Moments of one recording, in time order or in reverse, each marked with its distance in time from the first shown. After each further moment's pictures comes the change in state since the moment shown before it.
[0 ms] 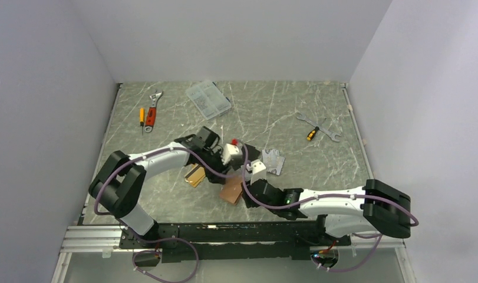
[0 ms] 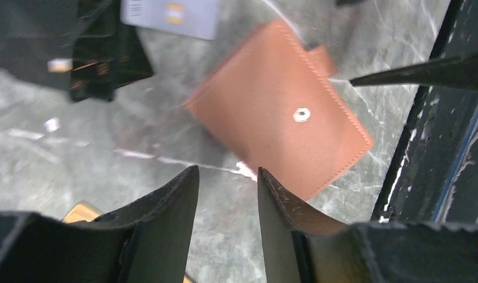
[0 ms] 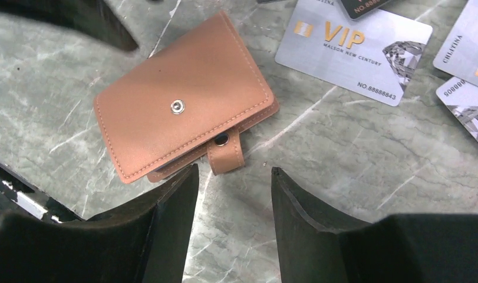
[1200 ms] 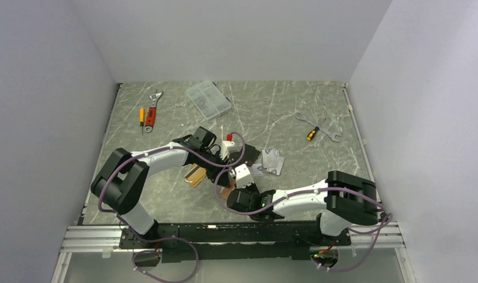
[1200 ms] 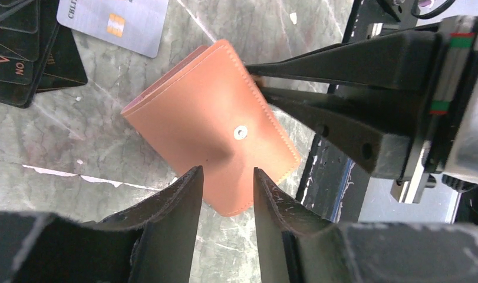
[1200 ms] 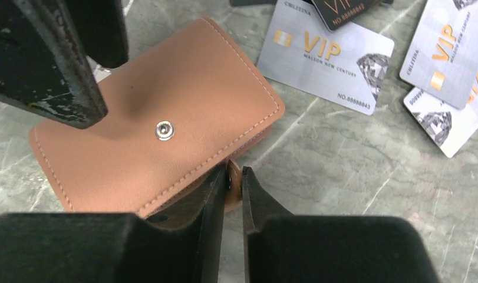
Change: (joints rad) left arm 0.089 0.013 -0.038 0.087 0.301 -0.302; right arm 0.121 0.313 0.200 -0.126 0.288 0.013
